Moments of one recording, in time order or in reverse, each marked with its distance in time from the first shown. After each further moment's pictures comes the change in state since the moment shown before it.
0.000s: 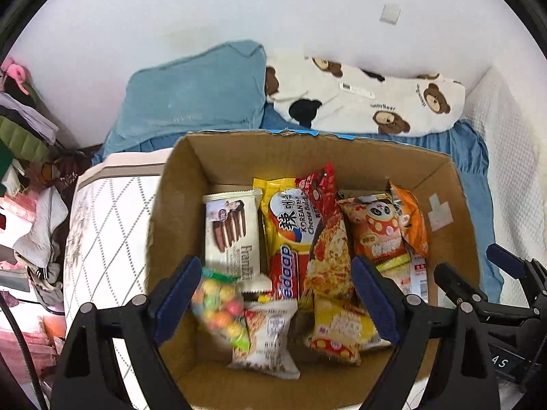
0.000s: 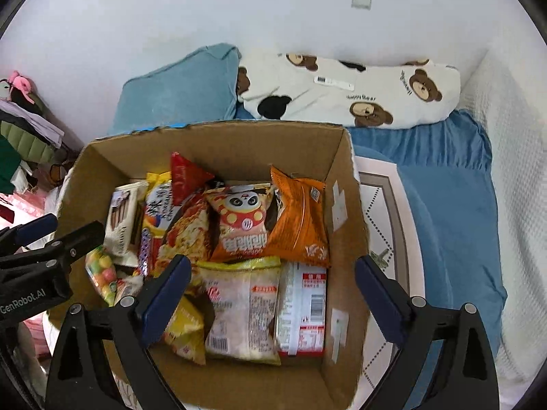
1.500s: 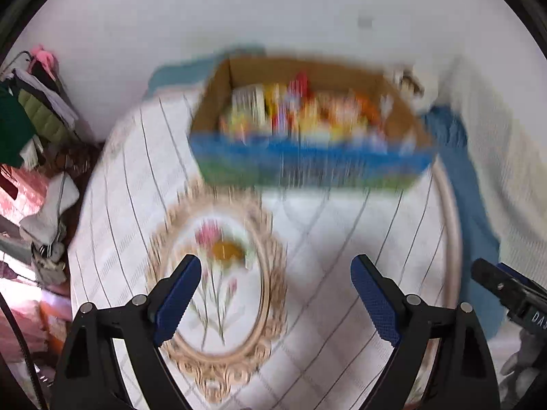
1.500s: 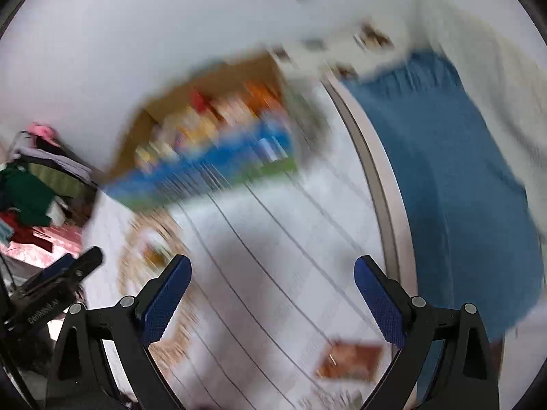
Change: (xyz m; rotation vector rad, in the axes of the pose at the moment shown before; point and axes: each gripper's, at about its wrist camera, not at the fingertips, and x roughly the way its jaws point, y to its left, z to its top) left arm -0.082 -0.010 -0.246 0.013 -0.026 0.012; right arm -0.117 -0.068 -0.274 0.266 -0.014 0.117
